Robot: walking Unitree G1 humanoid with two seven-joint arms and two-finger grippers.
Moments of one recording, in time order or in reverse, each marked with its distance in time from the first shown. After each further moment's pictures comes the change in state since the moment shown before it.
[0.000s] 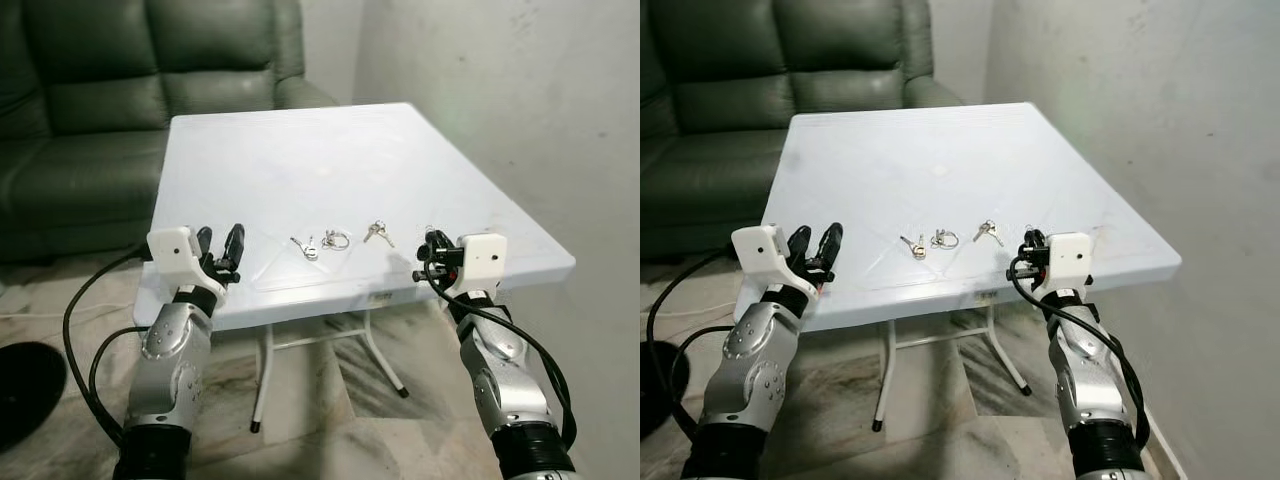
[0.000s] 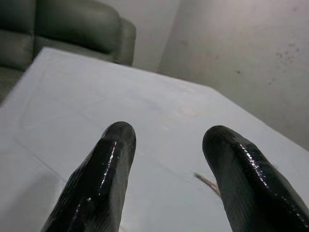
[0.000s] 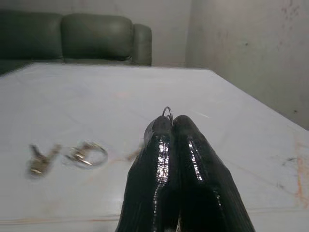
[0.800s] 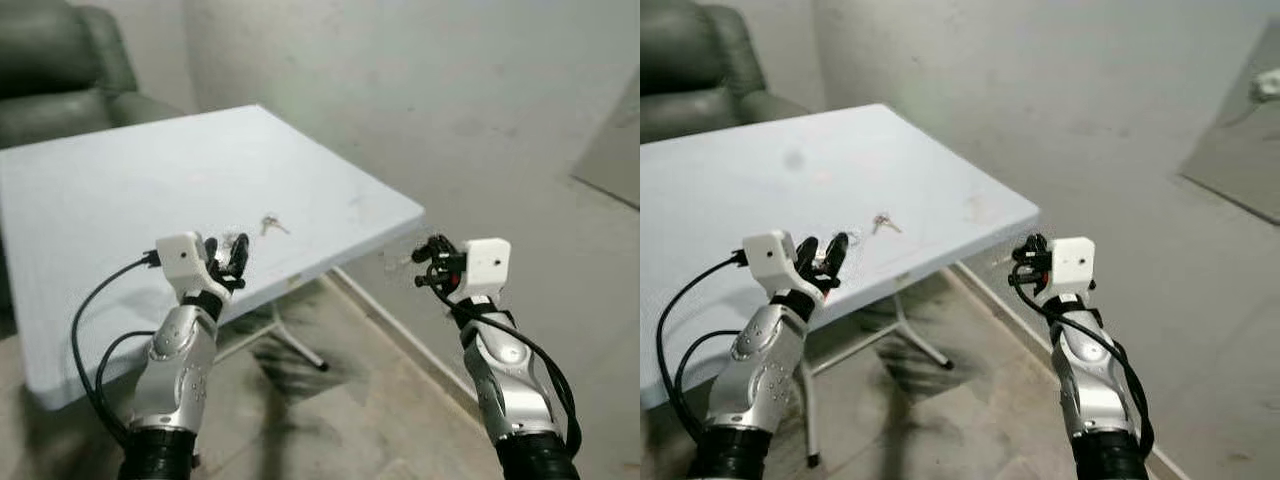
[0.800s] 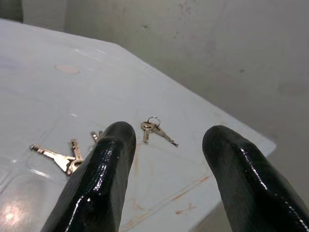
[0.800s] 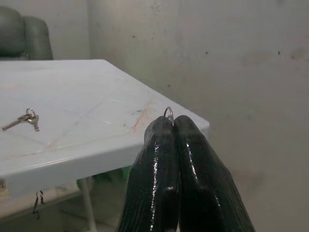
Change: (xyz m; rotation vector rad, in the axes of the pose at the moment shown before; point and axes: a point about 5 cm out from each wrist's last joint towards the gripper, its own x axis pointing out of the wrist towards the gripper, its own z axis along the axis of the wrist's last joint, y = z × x) left arm -0.002 0.003 -0.006 -0.009 0.054 0.031; right arm -0.006 0.000 -0.003 -0.001 0.018 0.004
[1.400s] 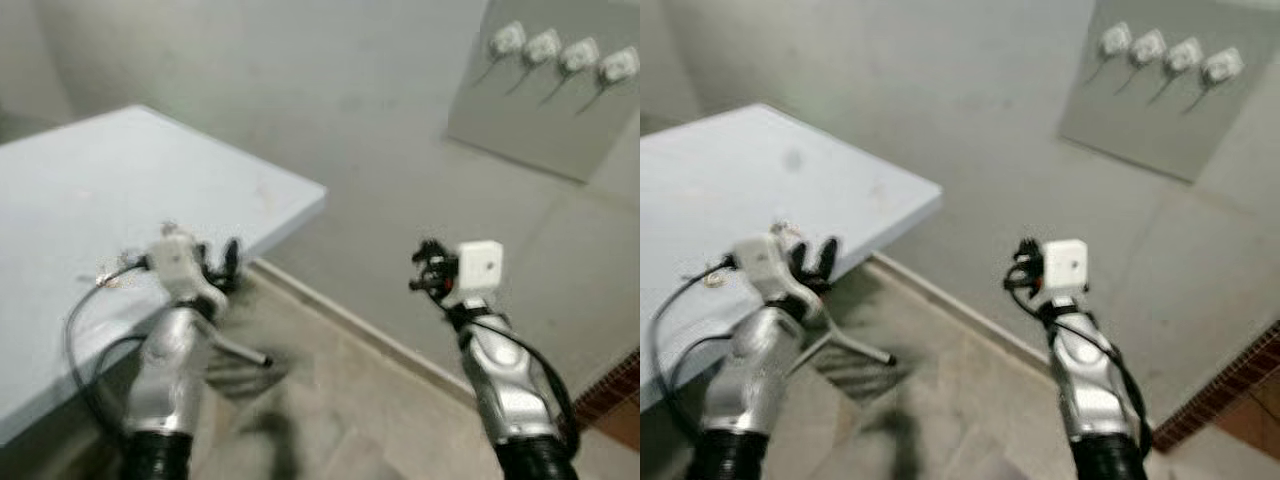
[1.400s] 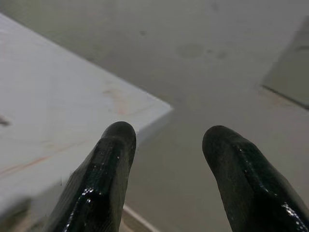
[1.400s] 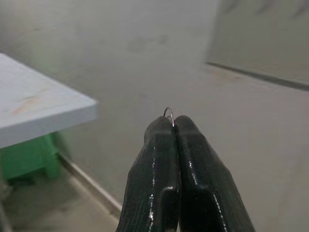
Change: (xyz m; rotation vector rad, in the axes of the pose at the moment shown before) left arm 0.001 -0.012 -0.004 -0.005 0.014 -0.028; right arm -0.003 -0.011 0.000 -0.016 0.012 -0.030
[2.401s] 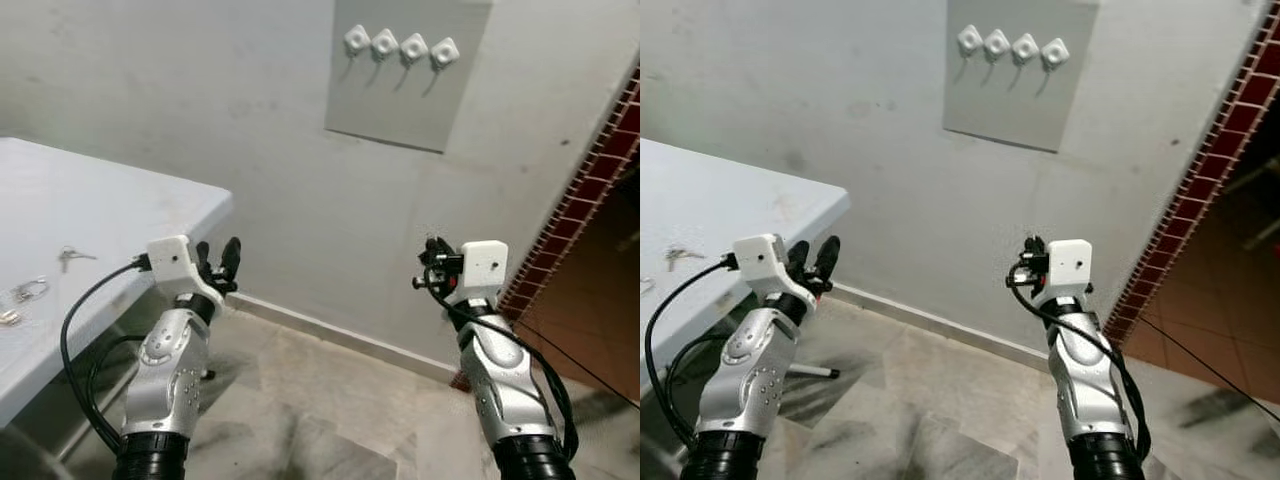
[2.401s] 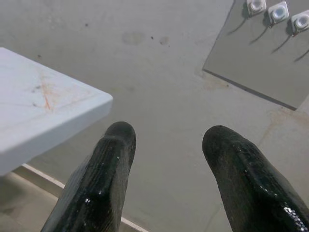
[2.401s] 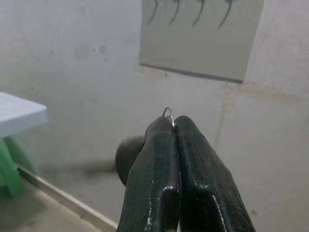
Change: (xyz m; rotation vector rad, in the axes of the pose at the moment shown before) left arm -0.003 0.004 0.002 -0.011 -0.001 0.010; right arm 0.000 0.002 0.004 0.008 -0.018 -0.020
